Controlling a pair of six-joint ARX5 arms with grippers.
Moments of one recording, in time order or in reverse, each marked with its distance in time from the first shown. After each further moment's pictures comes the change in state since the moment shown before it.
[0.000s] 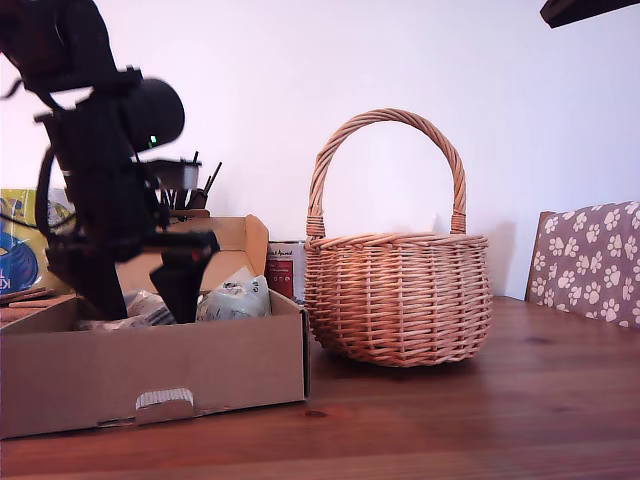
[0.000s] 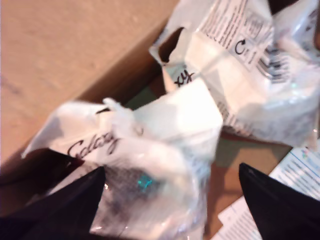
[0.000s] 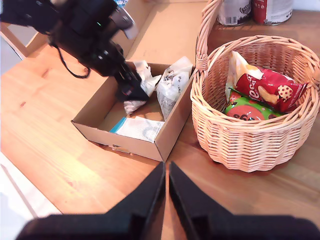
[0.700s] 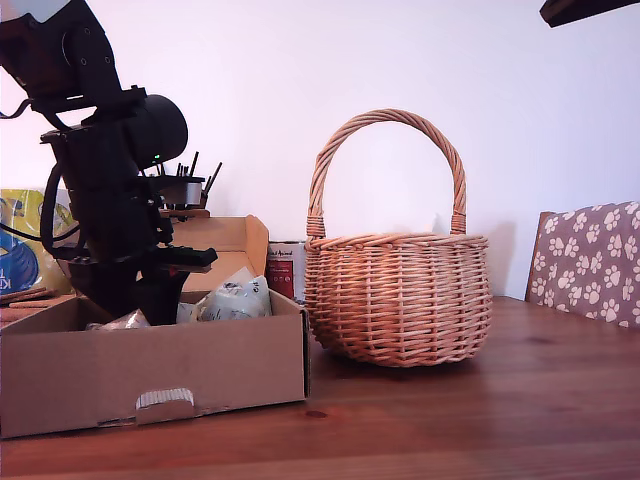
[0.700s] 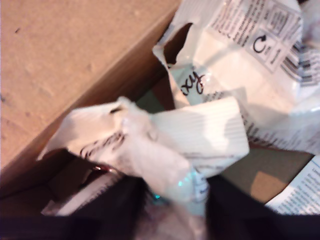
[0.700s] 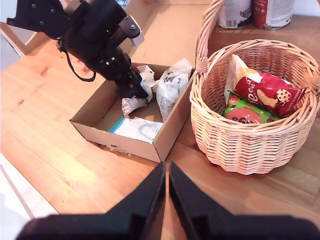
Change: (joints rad) left arm 0.000 0.026 0.002 0.028 -0.006 0.026; right arm 0.000 0.000 0.000 0.002 0.002 -0.017
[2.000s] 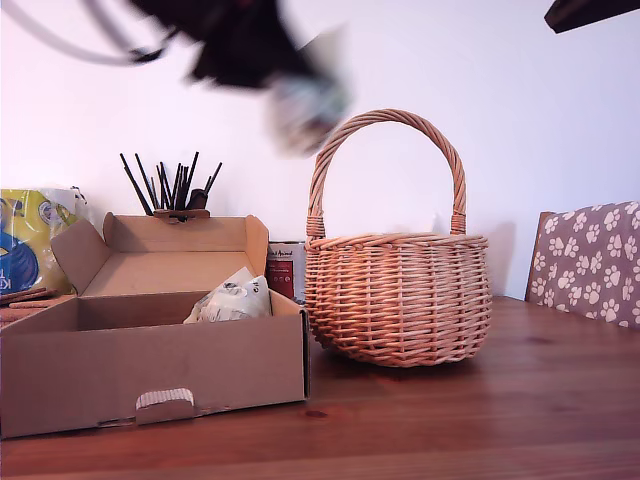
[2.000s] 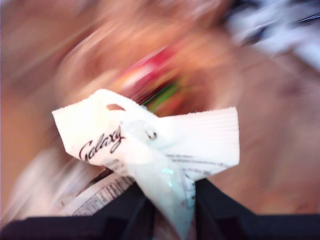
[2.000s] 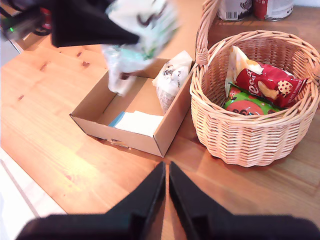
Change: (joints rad) left arm -0.246 -0.386 -0.004 0.267 0.547 0.083; right arm 0.000 -0.011 0.000 -0.028 0.008 0.000
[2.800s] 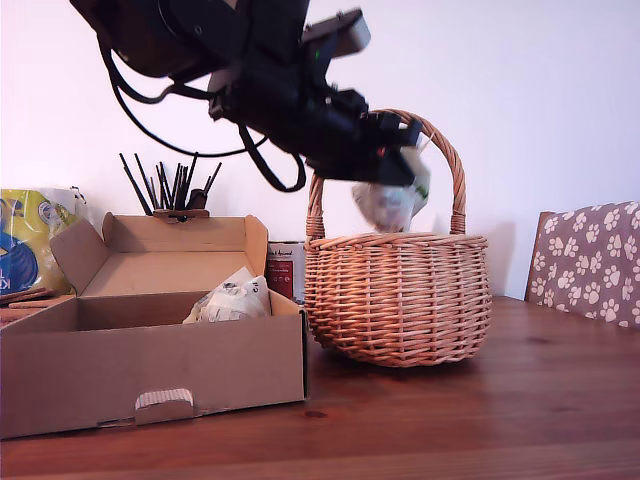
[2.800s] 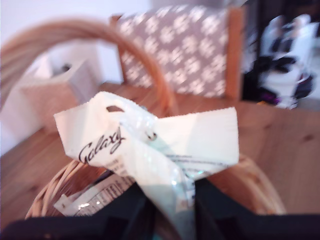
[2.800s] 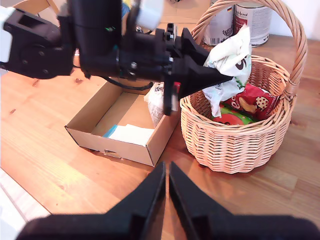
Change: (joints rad) left arm -0.099 0.397 0.000 0.598 -0.389 0.057; right arm 0.000 -0.128 0.000 -0.052 0.049 0.004
